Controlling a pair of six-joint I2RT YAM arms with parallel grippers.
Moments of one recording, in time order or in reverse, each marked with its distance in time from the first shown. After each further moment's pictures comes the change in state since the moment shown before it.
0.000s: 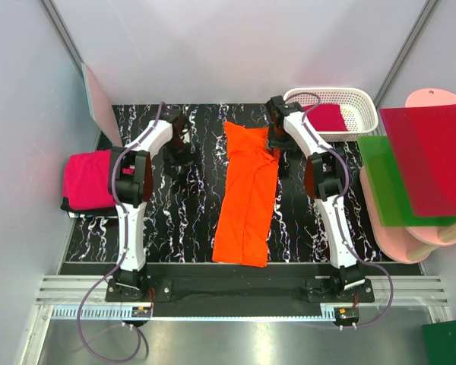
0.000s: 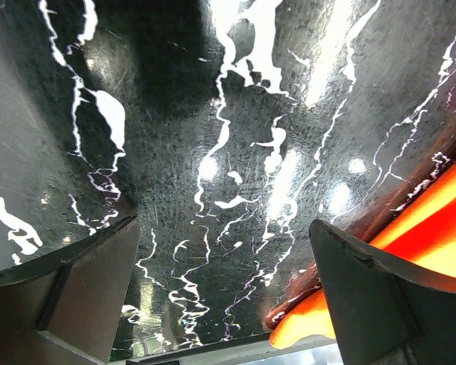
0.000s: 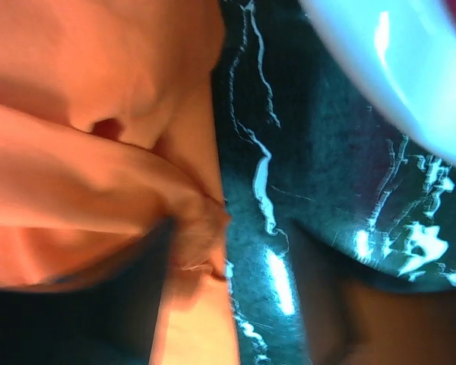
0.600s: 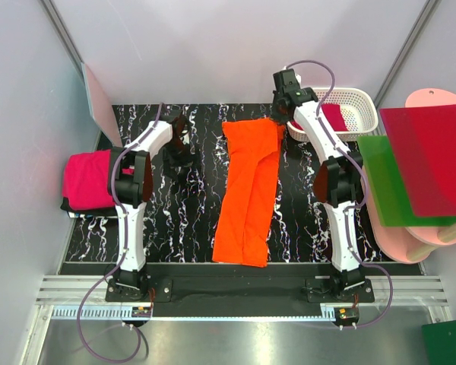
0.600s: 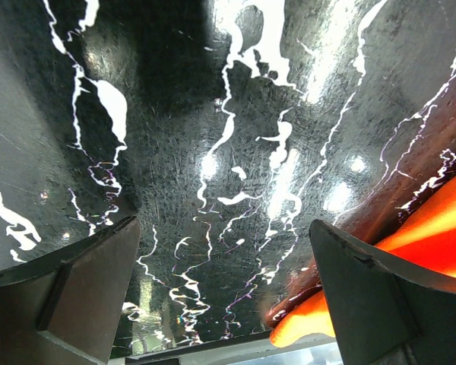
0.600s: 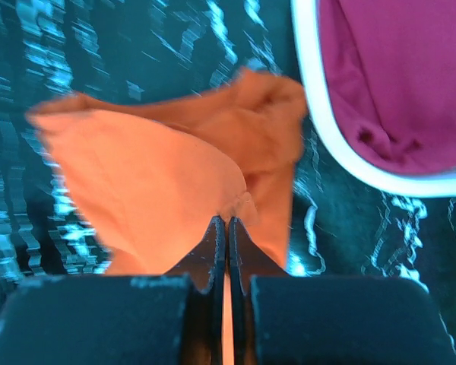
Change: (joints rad) left arm 0.000 -0.008 -0.020 0.002 -0.002 -0.003; right arm 0.009 -0.240 -0.021 0.263 -0.050 -0.068
